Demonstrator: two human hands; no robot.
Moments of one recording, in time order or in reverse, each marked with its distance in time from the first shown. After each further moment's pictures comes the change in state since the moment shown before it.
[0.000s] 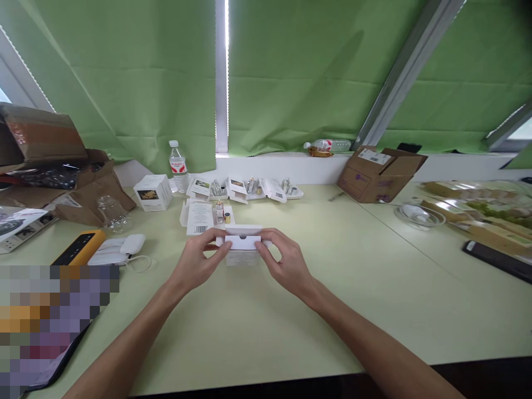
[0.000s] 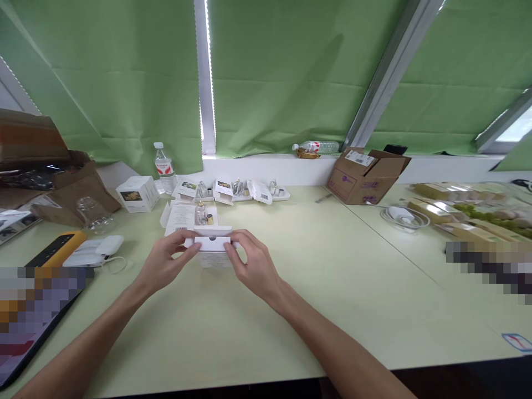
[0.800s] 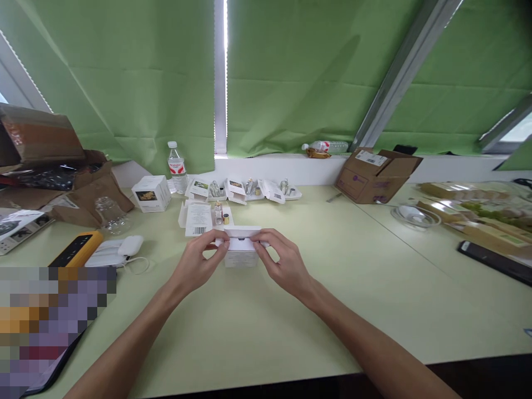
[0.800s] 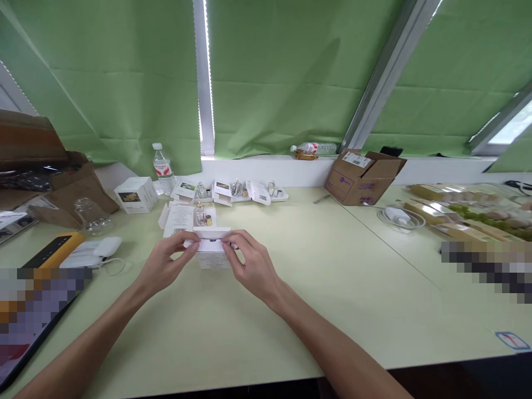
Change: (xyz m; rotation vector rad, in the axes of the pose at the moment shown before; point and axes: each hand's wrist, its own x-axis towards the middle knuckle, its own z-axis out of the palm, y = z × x) left_hand 0.000 0.002 0.001 0.103 0.001 0.078; right_hand 0.002 -0.002 -0.001 -0.017 -0.005 -0.043
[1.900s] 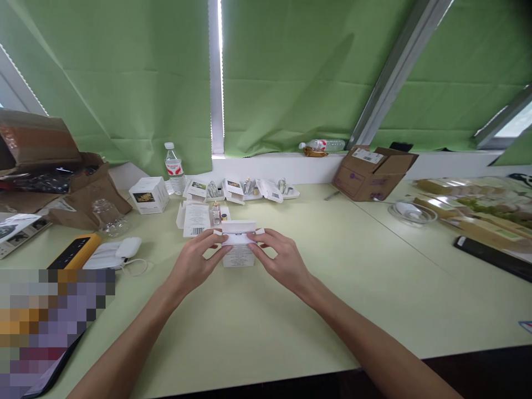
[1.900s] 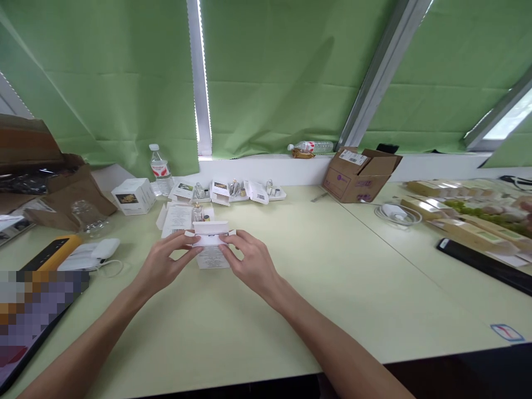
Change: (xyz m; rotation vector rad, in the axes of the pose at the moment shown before) left_hand -0.001 -0.017 0.002 0.171 0.020 0.191; right_hand -0.003 0.011 0.002 -0.091 -0.009 0.044
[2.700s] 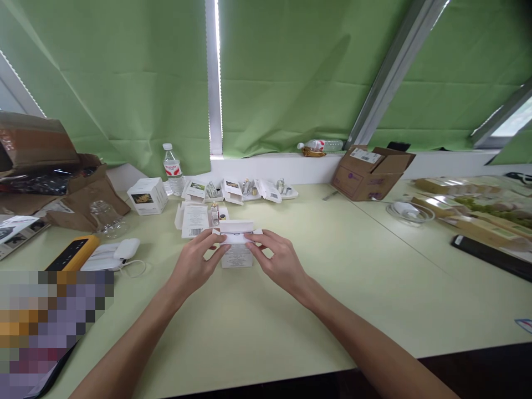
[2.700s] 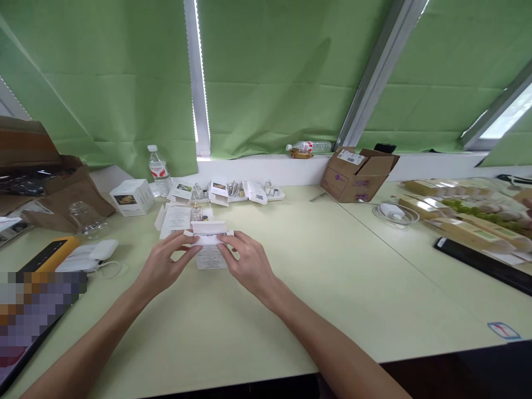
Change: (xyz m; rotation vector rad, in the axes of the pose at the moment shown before) left_hand 0.001 0.003 0.005 -0.007 0.010 -0.043; right_hand 0.000 -0.003 0.003 -0.037 -0.007 0.048
